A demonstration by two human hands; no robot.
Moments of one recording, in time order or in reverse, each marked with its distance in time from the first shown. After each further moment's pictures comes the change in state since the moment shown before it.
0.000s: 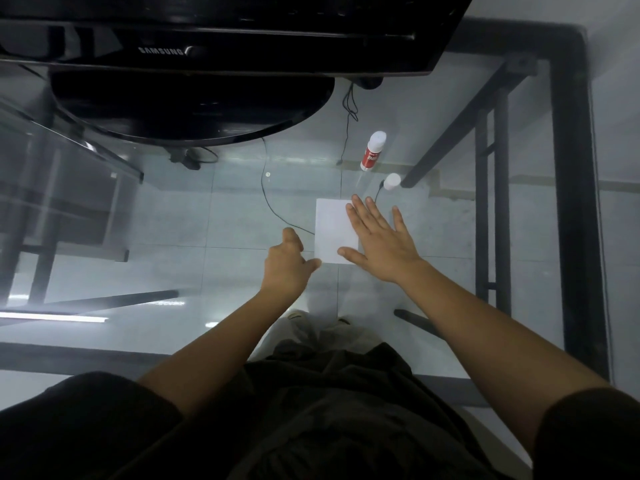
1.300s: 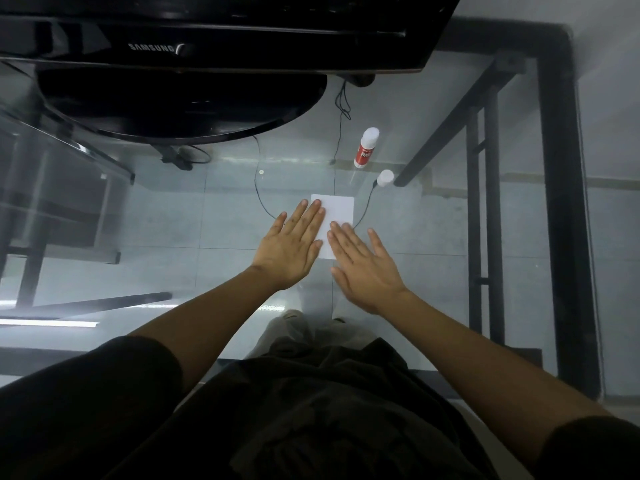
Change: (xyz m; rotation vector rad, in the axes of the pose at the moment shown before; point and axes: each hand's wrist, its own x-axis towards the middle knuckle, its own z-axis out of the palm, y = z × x) left_hand 0.029 -0.017 0.005 0.772 -0.018 0.658; right_hand -0.038 -0.032 0.022 -0.126 0.127 -0.089
